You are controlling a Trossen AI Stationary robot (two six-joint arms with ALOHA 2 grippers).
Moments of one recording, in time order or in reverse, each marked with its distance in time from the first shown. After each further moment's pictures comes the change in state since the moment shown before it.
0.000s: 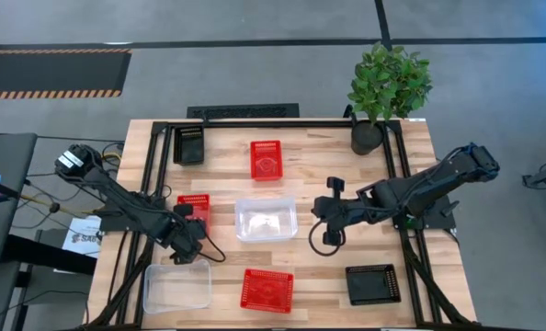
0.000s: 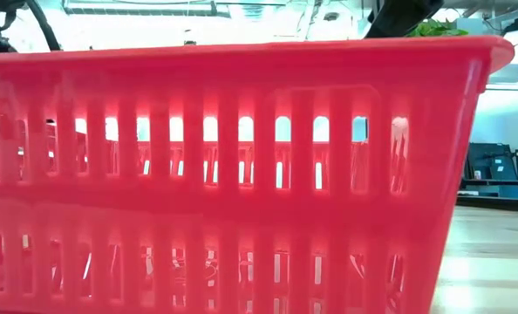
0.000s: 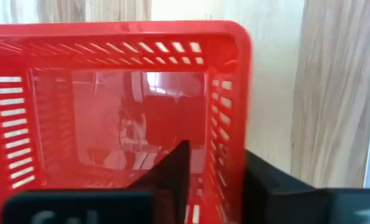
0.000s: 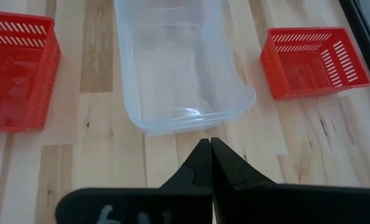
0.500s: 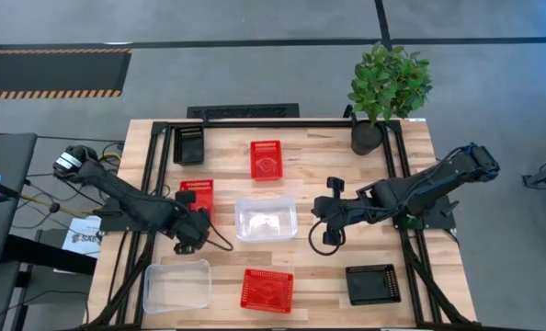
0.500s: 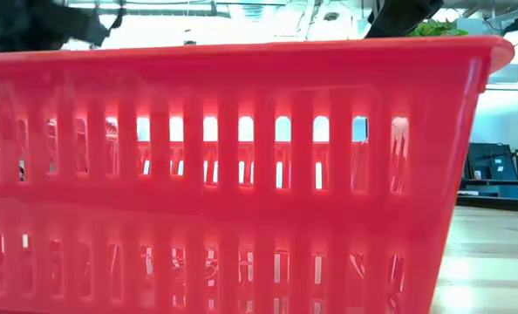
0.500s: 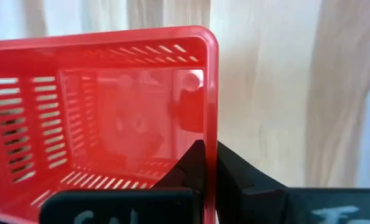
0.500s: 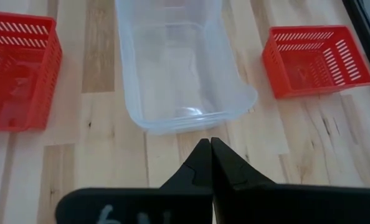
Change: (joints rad) left arm 0.132 -0.007 0.273 -0.323 -0.052 0.168; right arm 0.001 0.000 0.000 0.000 -0.009 0.004
